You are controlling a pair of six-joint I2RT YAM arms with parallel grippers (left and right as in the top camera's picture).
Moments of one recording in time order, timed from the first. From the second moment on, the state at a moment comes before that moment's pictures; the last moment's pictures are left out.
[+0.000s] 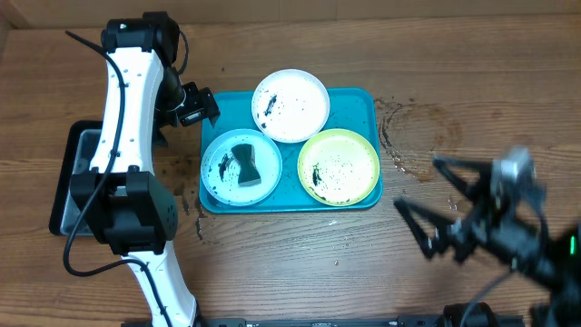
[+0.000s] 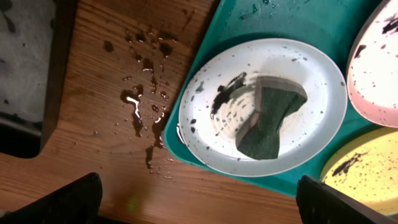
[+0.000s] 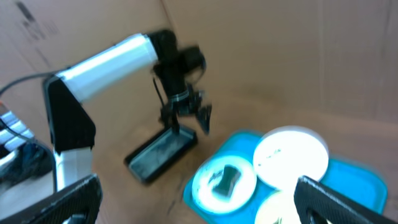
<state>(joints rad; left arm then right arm) 0.01 2.11 2.10 -1.65 0.05 -0.44 0.08 0.66 1.10 -0.64 -0.79 0.22</state>
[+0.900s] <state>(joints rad) -0.03 2.11 2.10 -1.65 0.07 -0.44 0.58 1.93 1.48 -0.80 -0.46 0.59</state>
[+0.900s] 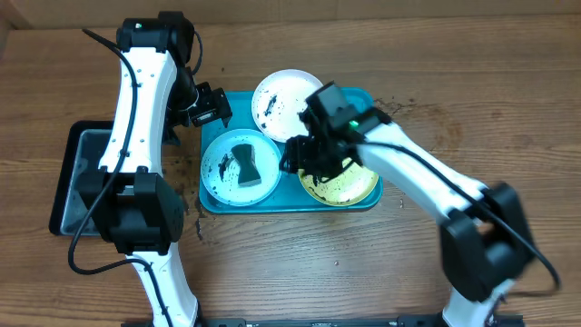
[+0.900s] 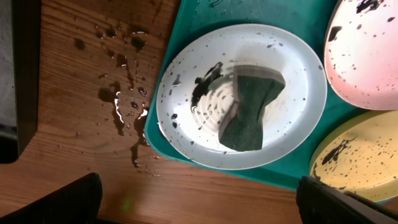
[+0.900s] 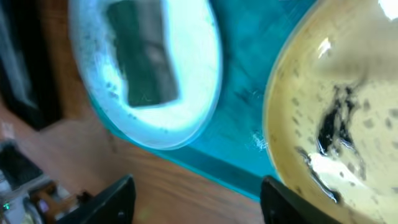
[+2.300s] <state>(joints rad) -0.06 2.11 2.09 -1.65 0.05 -0.44 0.68 2.25 1.70 -0.70 -0.14 0.59</state>
